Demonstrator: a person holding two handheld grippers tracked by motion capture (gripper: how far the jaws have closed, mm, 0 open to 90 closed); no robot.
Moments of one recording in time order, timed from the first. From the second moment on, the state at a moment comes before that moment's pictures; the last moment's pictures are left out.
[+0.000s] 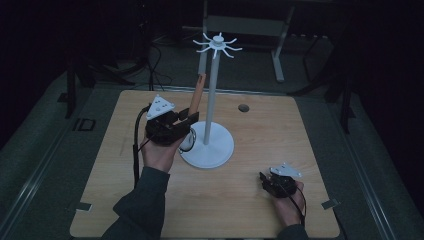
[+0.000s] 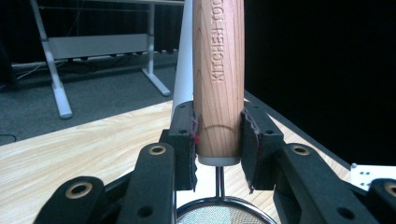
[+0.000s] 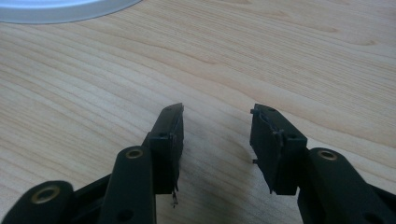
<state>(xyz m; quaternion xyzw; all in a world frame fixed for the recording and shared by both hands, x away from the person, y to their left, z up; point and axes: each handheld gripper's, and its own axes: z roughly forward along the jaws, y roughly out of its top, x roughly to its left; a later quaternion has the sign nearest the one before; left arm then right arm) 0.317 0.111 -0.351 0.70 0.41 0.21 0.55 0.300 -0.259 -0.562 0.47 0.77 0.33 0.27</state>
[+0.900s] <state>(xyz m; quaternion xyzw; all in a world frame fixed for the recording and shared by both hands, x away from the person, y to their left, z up) 0.316 0.117 -0.329 0.66 0.41 0.22 0.59 0.300 -0.259 -0.562 0.47 0.77 0.33 0.27</state>
